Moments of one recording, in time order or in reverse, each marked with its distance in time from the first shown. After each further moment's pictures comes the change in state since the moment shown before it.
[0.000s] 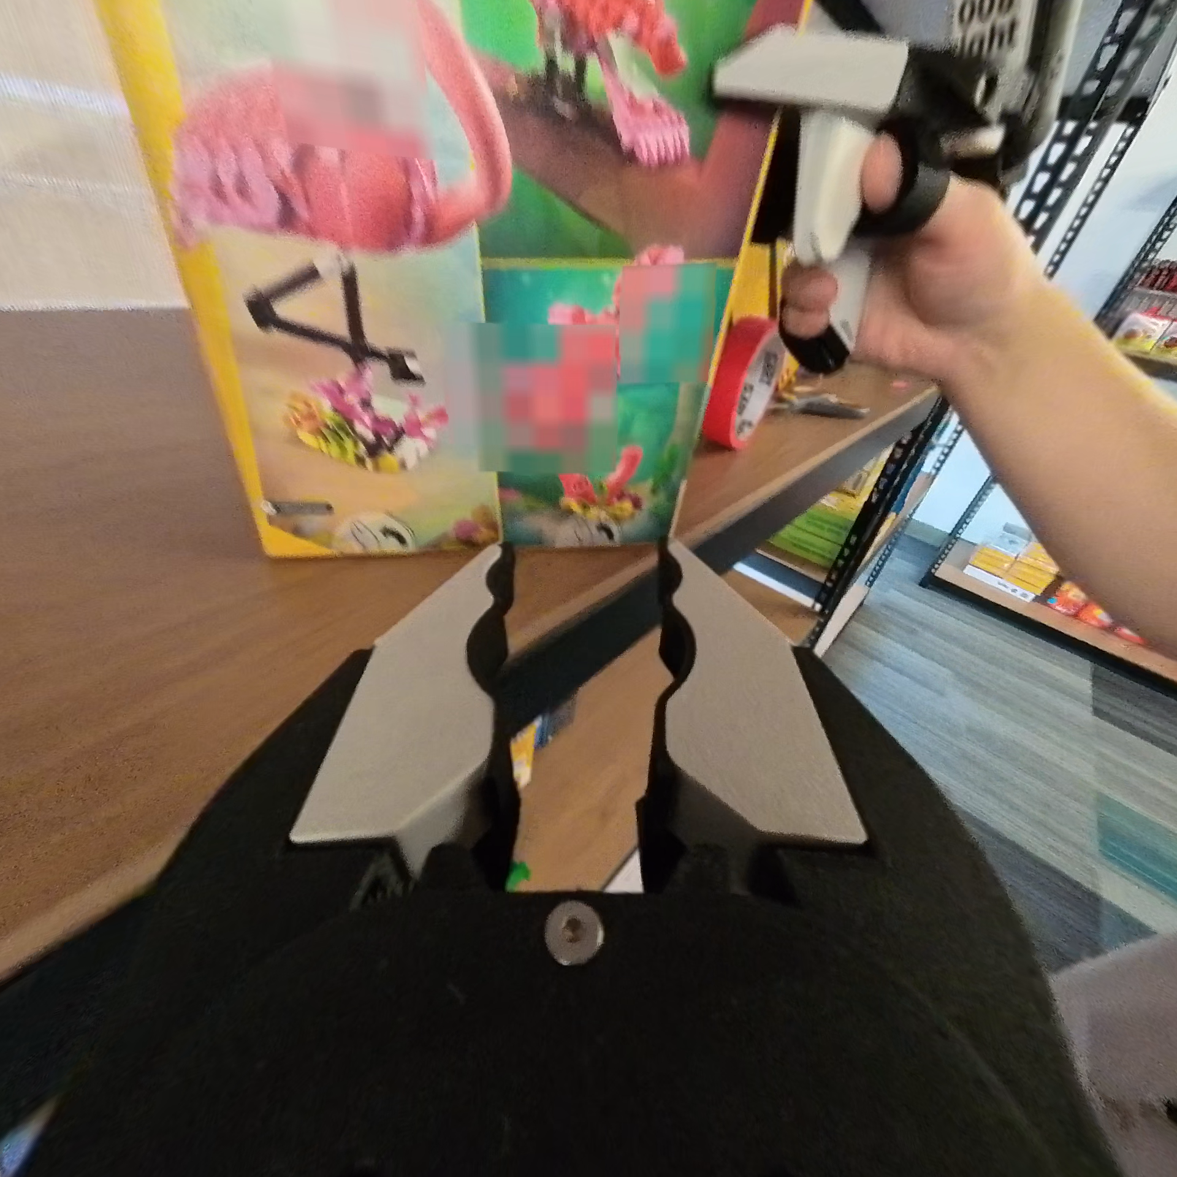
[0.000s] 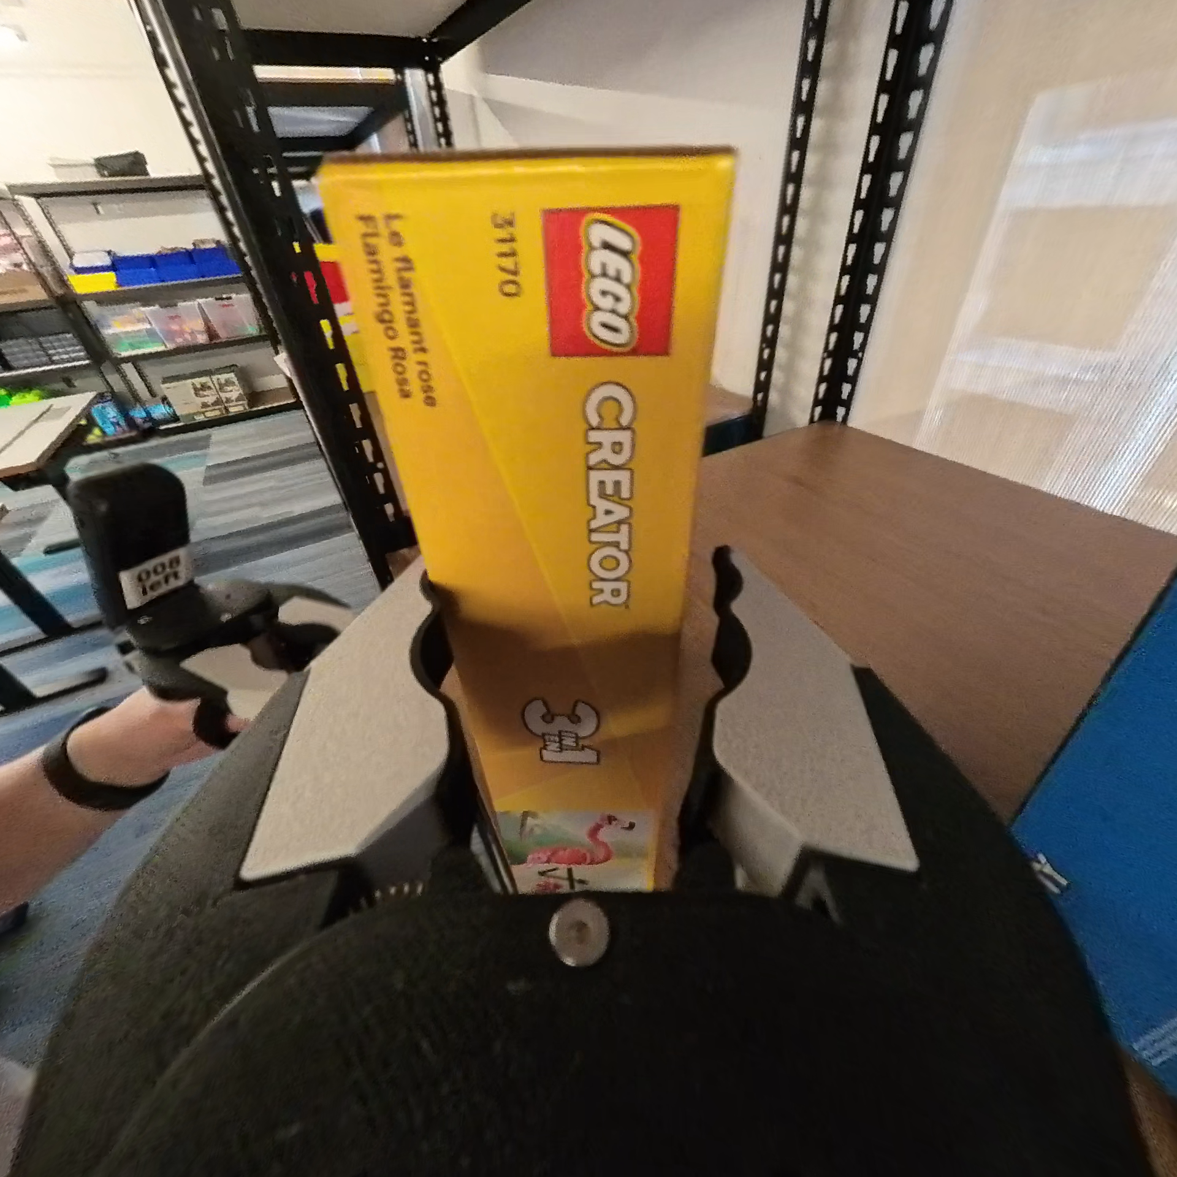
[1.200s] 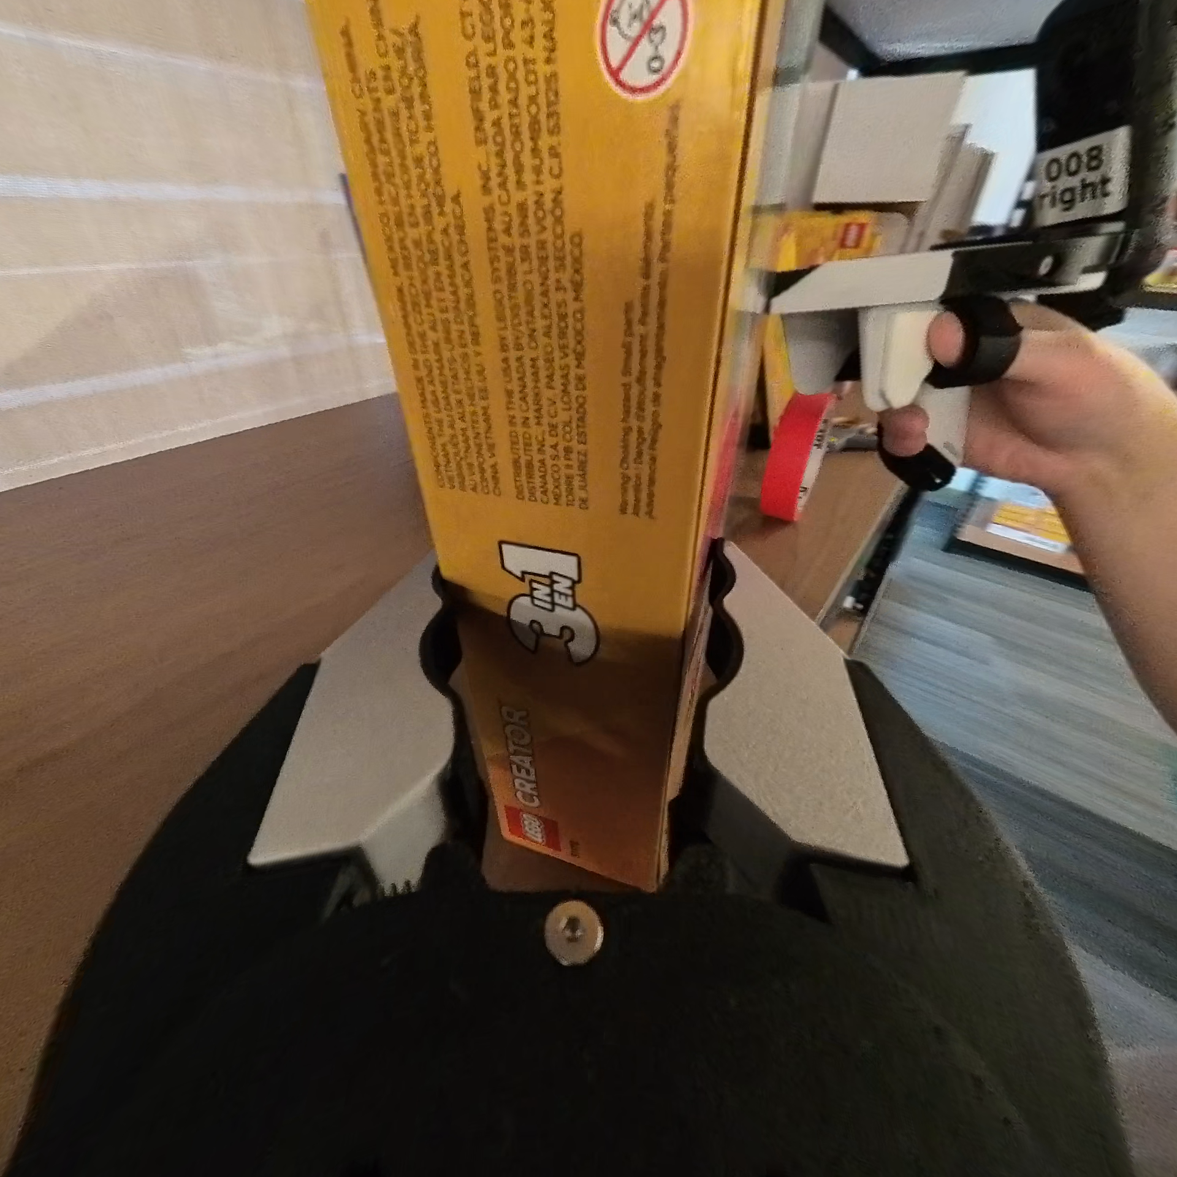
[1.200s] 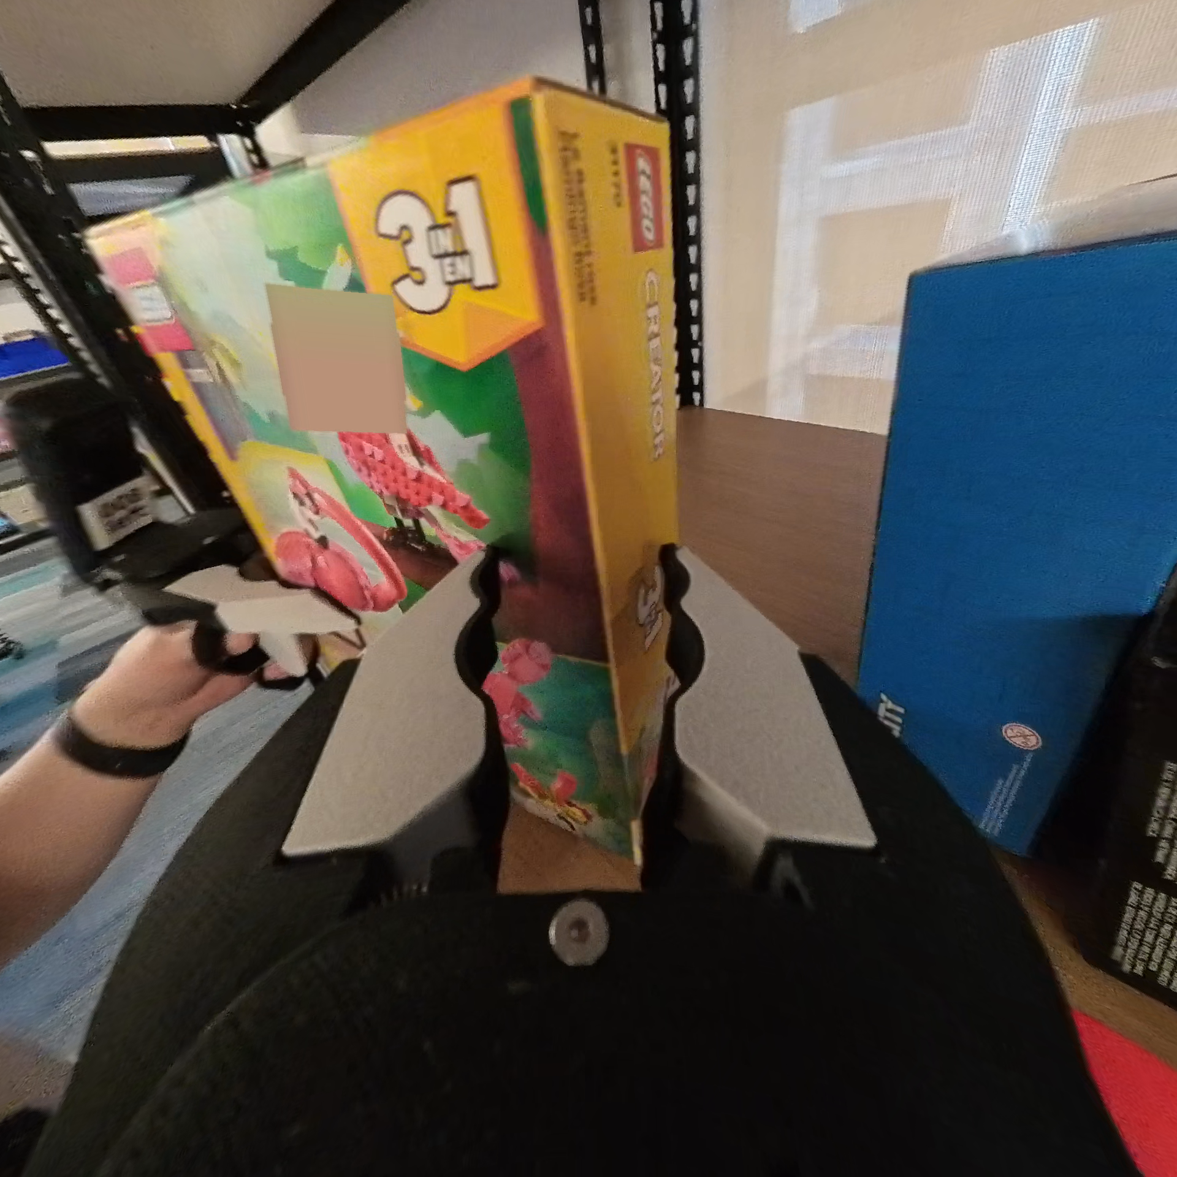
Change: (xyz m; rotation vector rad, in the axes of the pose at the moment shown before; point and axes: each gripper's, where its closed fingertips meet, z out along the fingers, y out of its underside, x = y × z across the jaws) left arm -0.043 -0.068 0.056 0.002 0.073 0.138; right arm 0.044 0.009 -0.034 0.051 0.237 0.096
